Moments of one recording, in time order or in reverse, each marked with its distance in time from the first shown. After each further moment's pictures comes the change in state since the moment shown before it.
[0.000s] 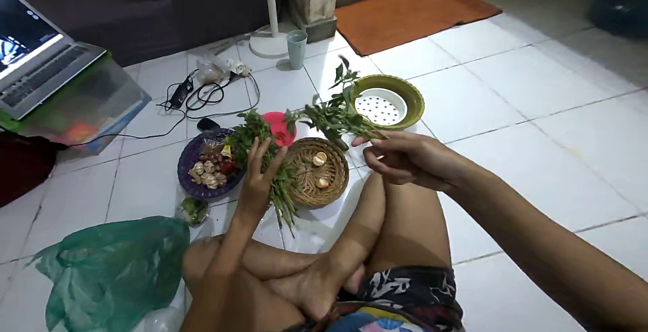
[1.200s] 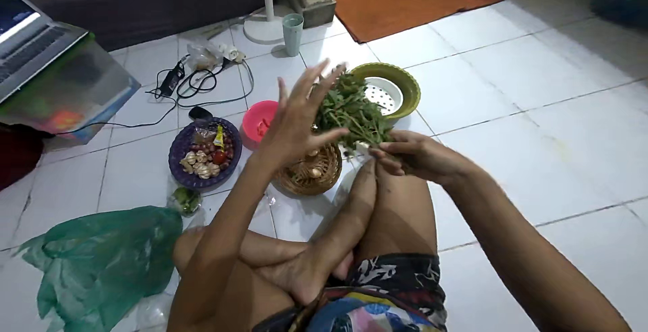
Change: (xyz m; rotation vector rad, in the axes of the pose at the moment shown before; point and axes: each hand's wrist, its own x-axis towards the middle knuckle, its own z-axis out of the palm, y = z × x) left_hand 0.121 0.067 0.002 -0.048 -0.334 0.126; right_hand -0.010 0.042 -0.049 0.032 0.133 0.032
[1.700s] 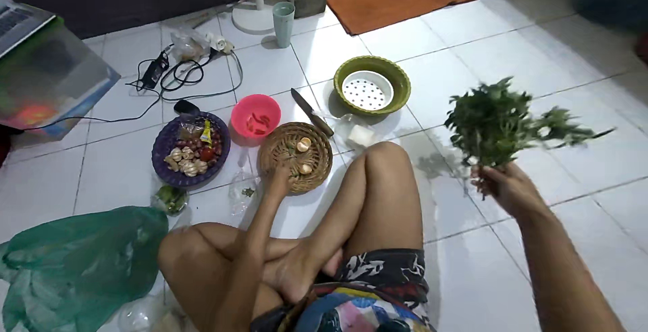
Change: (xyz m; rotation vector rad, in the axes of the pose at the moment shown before) left_hand -0.100 -0.076 0.168 -0.121 -0.547 -0.737; right_hand -0.096 0.146 -0.190 -0.107 0.944 -0.020
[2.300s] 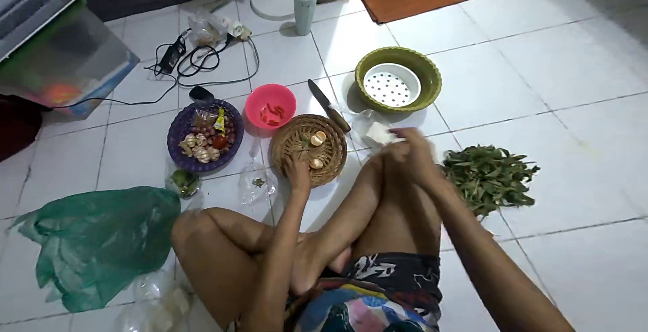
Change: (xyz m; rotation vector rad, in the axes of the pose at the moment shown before) left_hand 0.025 0.017 0.043 0.031 0.178 -0.281; right_hand -0.036 -0.079 0.188 -0.865 -0.388 -0.588
